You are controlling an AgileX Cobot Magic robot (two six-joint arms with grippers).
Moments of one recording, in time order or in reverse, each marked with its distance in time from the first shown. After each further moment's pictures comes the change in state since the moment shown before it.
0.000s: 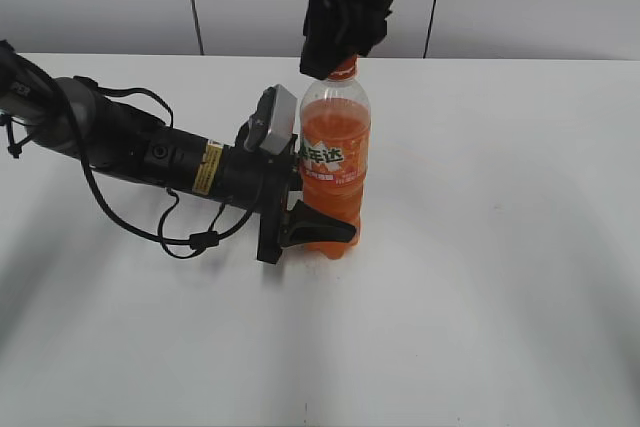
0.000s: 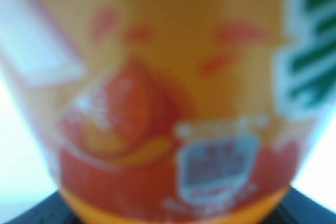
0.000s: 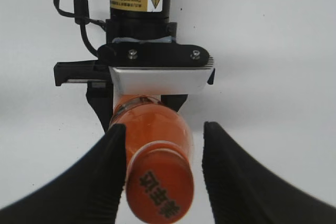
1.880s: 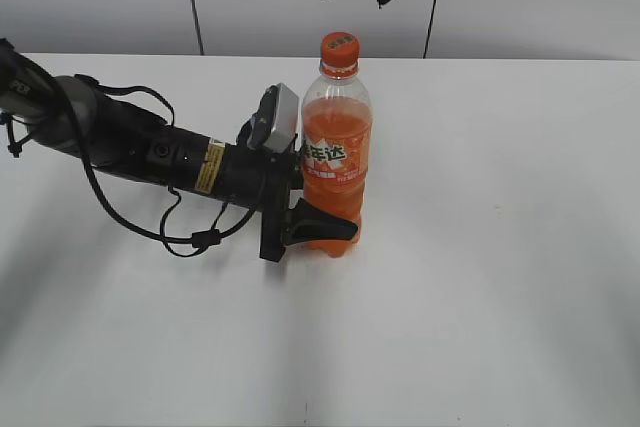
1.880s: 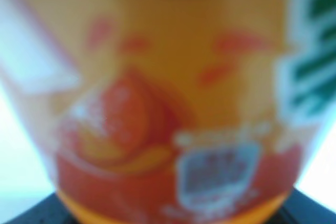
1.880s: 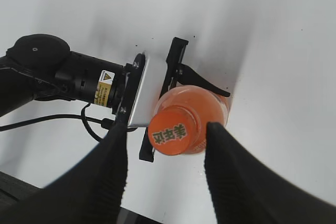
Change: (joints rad) left arm -0.003 -0.005 0.000 -0.005 0.029 -0.008; right arm 0.000 -0.126 0.008 -0.108 0.000 1.359
